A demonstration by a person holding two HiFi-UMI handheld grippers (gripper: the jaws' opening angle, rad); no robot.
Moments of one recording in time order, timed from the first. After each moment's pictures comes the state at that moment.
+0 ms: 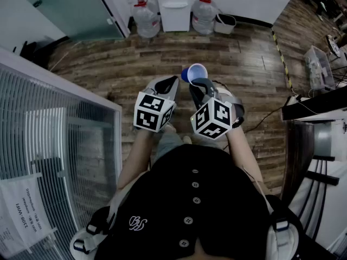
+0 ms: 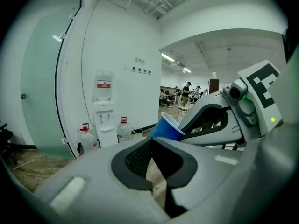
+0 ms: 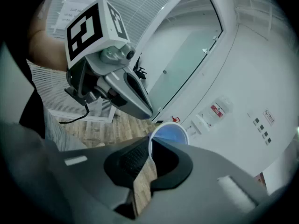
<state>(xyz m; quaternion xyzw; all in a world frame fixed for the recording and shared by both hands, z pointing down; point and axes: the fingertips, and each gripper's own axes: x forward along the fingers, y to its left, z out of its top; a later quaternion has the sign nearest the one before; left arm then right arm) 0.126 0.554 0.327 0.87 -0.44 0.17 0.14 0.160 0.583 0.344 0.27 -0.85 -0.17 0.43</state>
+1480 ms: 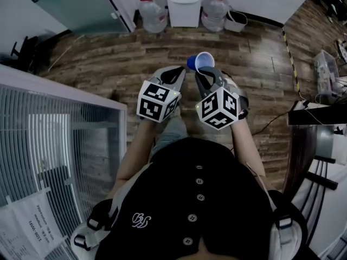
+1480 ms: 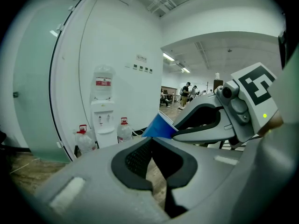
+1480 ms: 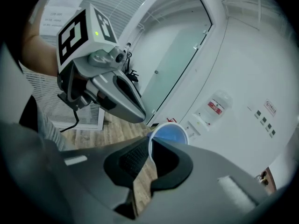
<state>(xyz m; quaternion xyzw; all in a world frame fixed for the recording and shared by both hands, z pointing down) 0.099 0.453 0.335 0.88 -0.42 0.17 0.14 0.128 0.470 0.347 0.30 -0.86 -0.14 0.40</state>
